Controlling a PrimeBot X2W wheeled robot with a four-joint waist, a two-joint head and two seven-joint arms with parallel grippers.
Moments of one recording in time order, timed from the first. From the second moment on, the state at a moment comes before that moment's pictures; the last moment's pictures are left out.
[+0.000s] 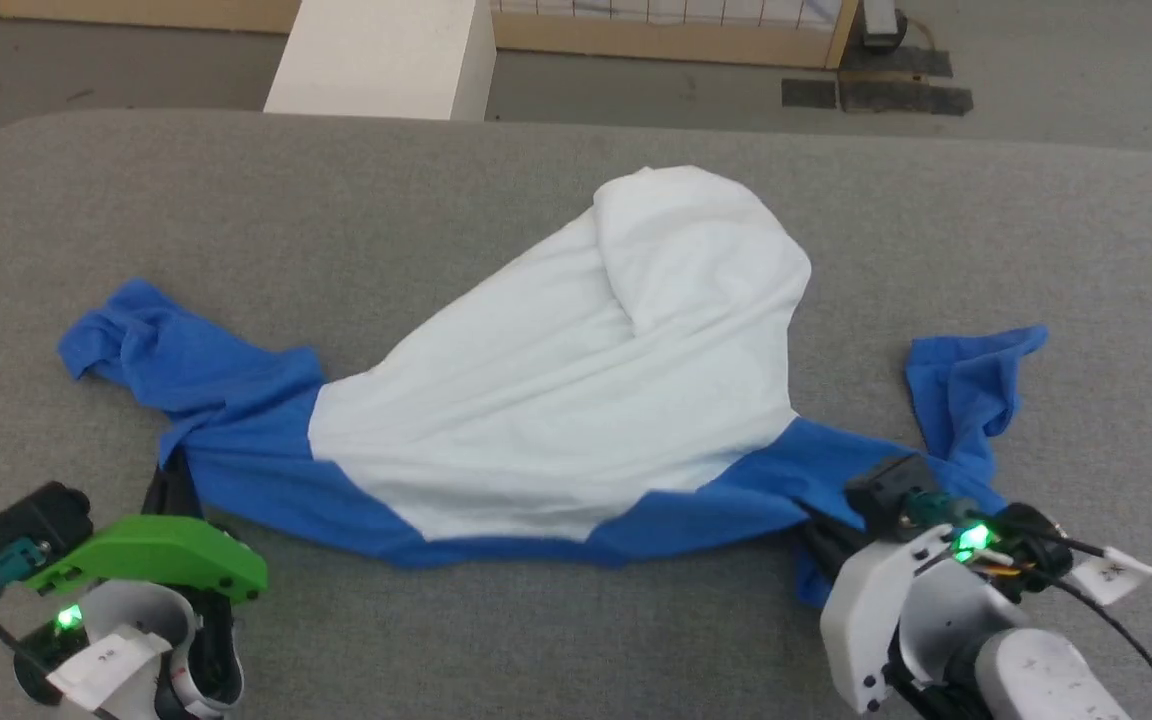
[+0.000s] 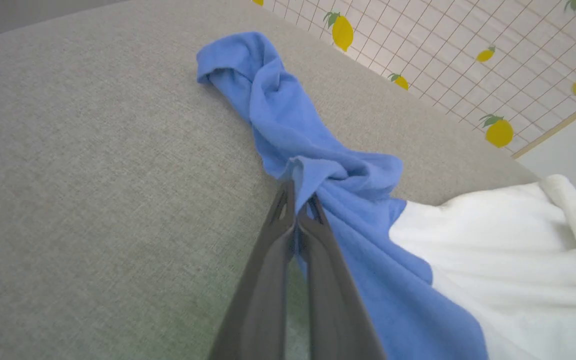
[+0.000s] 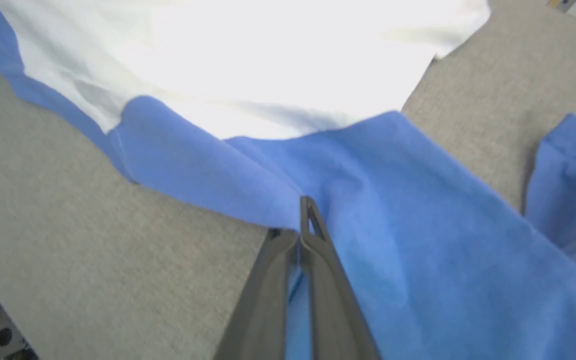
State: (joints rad) left arm -0.17 0.23 -0.01 0.29 -0.68 0.18 -0.10; right arm -0.14 -0.24 0.35 0.06 0.21 0.13 0.42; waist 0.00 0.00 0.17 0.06
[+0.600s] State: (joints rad) left arm -0.40 0.27 -0.02 -0.27 -0.91 0.14 0.21; right arm -0.29 -0.45 0.19 -0.39 0.27 0.13 0.56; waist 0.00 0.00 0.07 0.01
